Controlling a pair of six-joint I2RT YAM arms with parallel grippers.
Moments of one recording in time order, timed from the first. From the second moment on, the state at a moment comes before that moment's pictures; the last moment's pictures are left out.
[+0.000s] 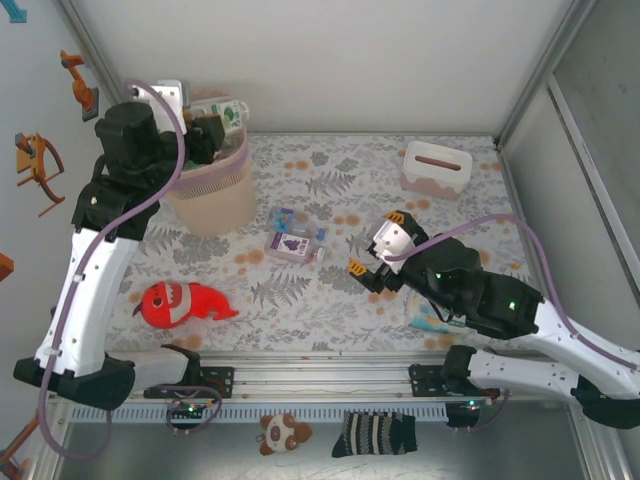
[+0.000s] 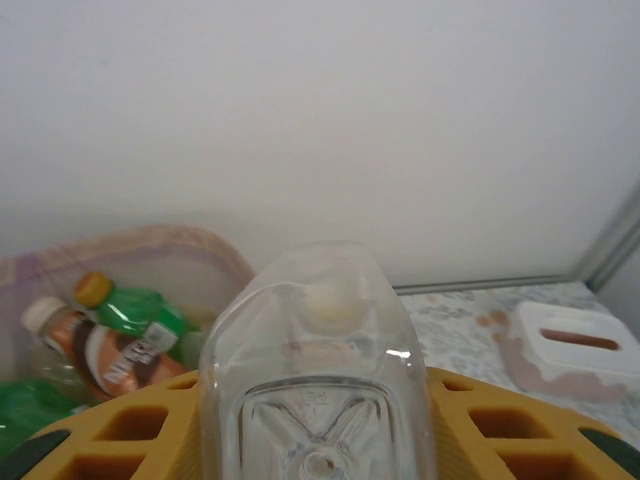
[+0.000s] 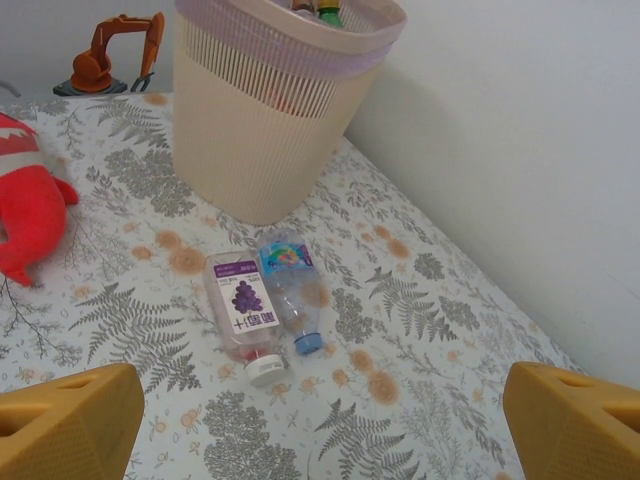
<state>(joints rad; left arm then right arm) -0.37 1.26 1.71 -0.68 -0.08 -0.13 1.13 0.80 1.07 -0.60 0.34 -0.25</state>
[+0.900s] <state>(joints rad) -0.14 1.64 1.68 -0.55 0.10 -0.19 1.13 0.77 1.08 -0.62 0.34 -0.22</state>
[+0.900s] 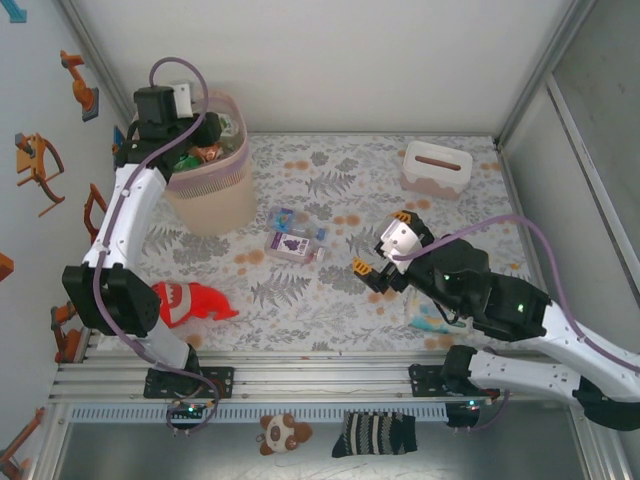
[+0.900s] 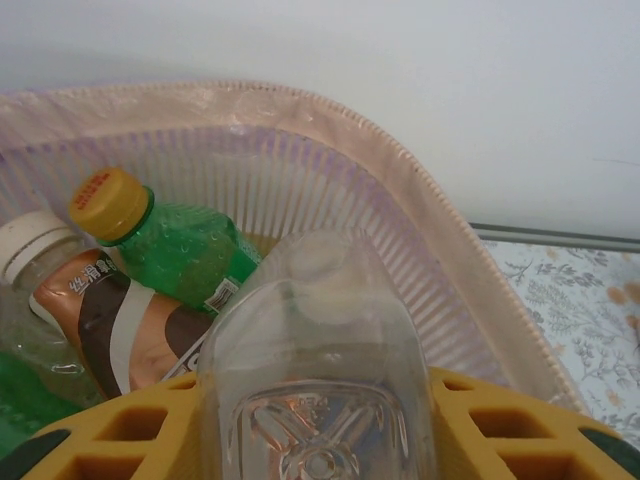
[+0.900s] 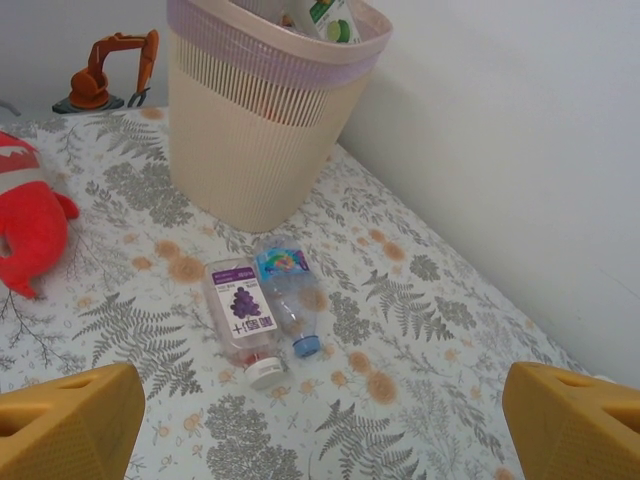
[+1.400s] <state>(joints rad) -0.14 1.57 1.55 -0.55 0.20 -0.22 1.13 0.75 1.08 -0.62 0.35 -0.20</state>
